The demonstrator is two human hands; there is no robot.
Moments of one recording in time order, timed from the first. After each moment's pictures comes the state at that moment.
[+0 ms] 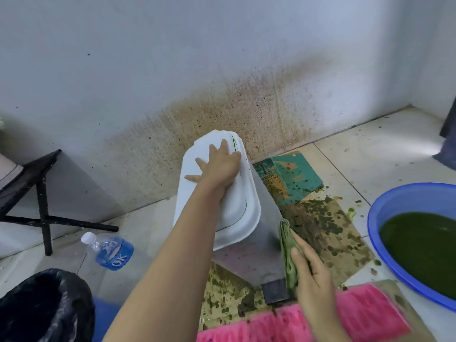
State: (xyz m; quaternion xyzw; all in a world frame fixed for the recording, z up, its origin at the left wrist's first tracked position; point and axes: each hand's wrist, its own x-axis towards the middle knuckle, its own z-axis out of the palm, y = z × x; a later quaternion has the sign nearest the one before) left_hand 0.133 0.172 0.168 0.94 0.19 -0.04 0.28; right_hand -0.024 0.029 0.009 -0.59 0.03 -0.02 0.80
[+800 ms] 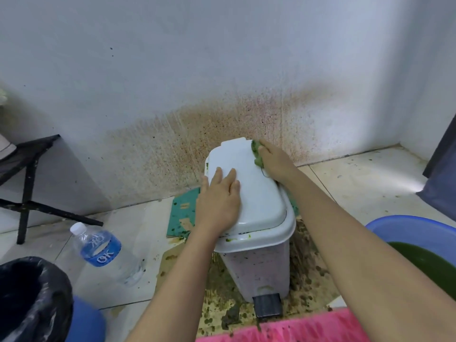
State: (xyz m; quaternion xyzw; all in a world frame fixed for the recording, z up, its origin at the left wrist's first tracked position) left_hand 0.078 0.194 0.135 0.97 0.07 0.06 0.24; right_hand 0.183 0.054 0.144 -0.83 -0.11 0.03 0.55
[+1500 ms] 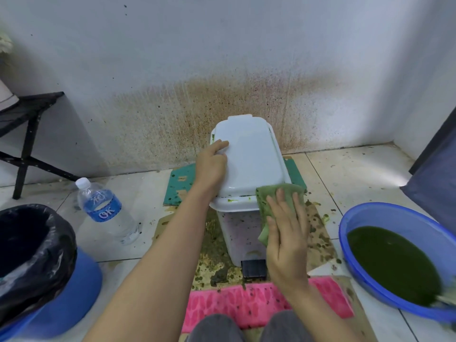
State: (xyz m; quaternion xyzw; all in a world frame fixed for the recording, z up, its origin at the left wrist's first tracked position) left_hand 0.062 0.200 0.142 0.78 0.15 0.14 0.59; right_hand -0.026 0.037 0.040 -0.79 -0.19 -0.32 0.48
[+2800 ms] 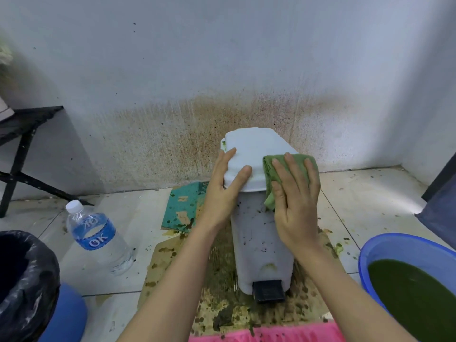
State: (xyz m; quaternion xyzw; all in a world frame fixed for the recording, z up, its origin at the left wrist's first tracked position) left_hand 0.076 0.220 0.112 0.76 -0.02 0.19 0.62; right_hand 0.087 0.065 0.088 -0.80 -0.22 -0.39 0.39
